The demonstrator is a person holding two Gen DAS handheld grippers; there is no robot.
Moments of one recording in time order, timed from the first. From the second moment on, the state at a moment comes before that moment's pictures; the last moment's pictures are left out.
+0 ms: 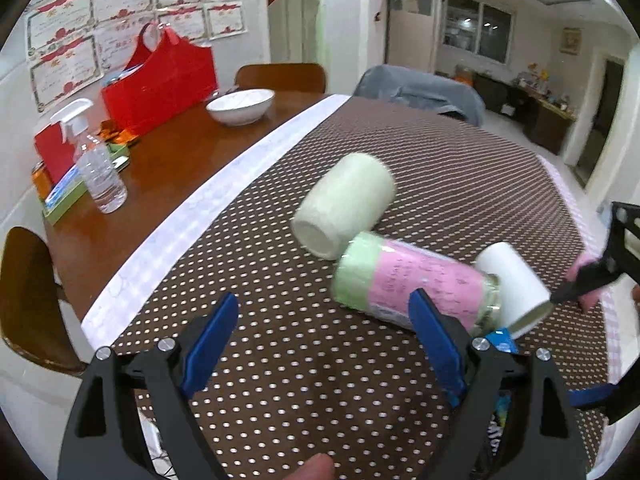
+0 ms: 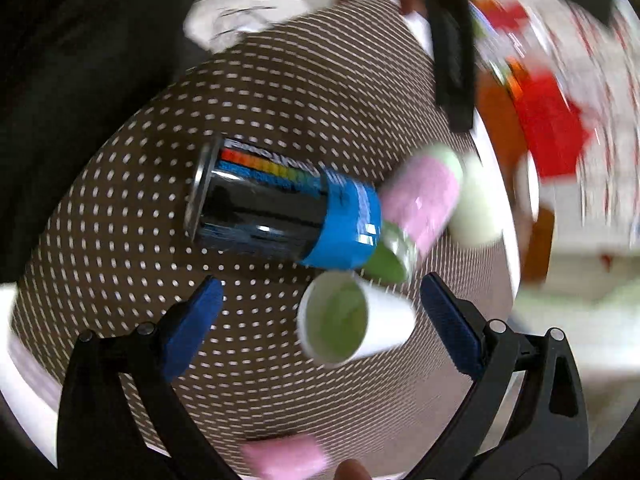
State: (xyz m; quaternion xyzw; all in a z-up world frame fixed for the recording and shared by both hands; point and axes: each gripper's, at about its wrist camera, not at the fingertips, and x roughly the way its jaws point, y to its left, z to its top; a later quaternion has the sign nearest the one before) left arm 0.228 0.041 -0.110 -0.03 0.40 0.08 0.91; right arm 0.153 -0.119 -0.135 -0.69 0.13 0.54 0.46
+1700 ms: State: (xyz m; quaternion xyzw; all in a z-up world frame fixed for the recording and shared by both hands) left arm 0.224 0.093 -0.116 -0.02 0.39 0.07 0.92; right arm 0.159 -0.001 -0.155 -0.48 0.37 0.54 0.59
